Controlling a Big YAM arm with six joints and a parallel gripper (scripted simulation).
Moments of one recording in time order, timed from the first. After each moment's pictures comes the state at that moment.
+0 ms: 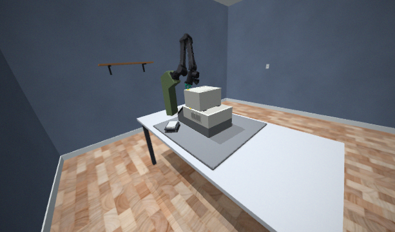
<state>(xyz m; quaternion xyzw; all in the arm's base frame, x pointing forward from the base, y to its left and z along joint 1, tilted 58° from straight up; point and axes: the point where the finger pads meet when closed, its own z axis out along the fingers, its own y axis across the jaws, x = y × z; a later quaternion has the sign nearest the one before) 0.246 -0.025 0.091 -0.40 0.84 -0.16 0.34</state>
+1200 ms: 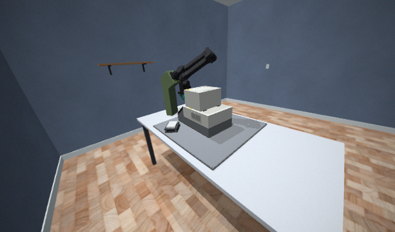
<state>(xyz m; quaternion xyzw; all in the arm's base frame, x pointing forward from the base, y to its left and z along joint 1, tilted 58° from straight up) 0.302 -0.002 -0.012 -0.55 0.67 -0.19 0.46</state>
